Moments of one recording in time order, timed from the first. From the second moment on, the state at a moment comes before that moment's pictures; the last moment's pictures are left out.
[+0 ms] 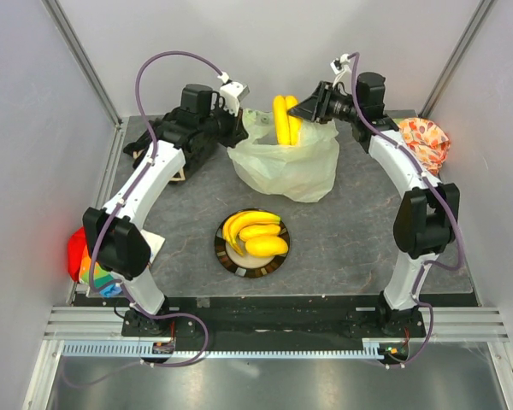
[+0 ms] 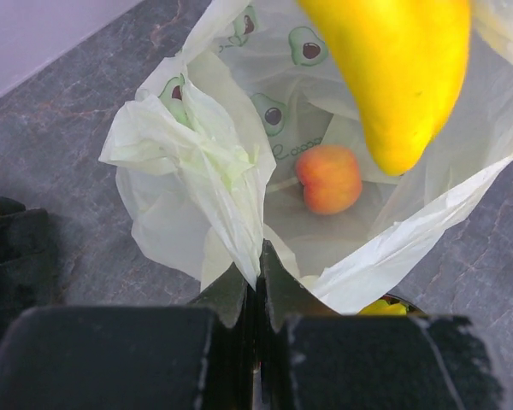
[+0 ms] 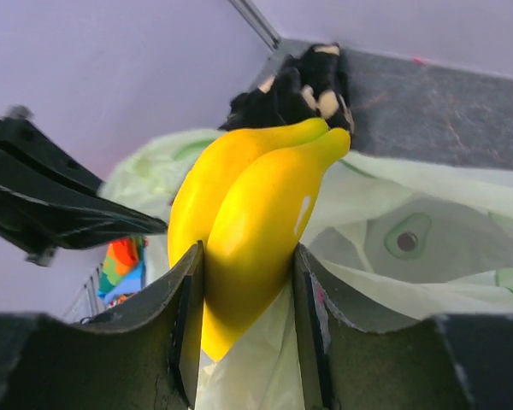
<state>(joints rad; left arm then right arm) -0.38 1.73 1.70 -0.49 0.38 0.11 0.18 1.88 1.69 0.07 -0.81 0.56</state>
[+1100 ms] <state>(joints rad) -0.62 1.74 1.50 -0.57 0.37 0.19 0.23 1.58 1.59 -0.61 -0.60 -0.28</state>
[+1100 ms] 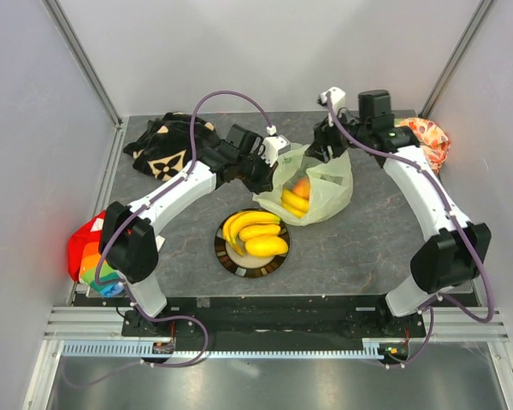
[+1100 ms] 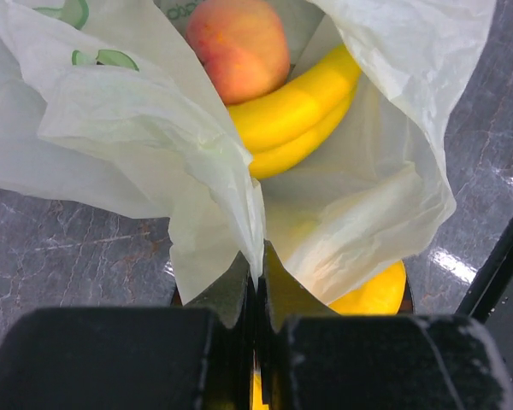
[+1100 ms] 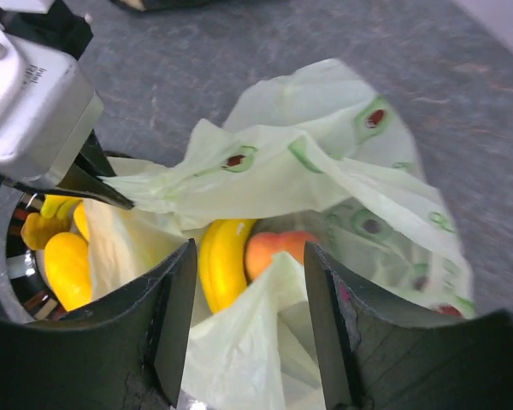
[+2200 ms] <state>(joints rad) -0.53 1.71 1.45 -0.59 0.44 0.06 0.40 1.86 1.42 -0.68 -0.47 -0.52</state>
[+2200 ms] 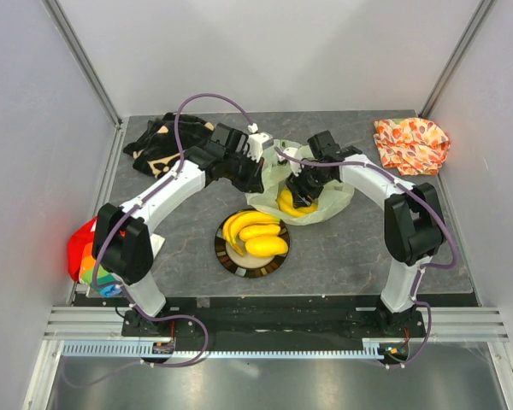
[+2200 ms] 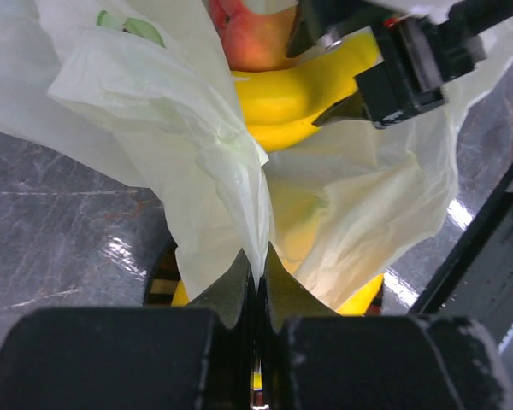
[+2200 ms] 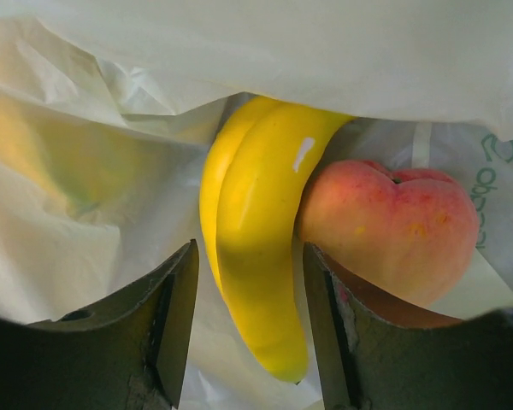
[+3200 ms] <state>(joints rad) -0.47 1.84 1.77 -0.56 0.44 0.05 0.29 1.59 1.52 -0.53 -0.47 -0.21</state>
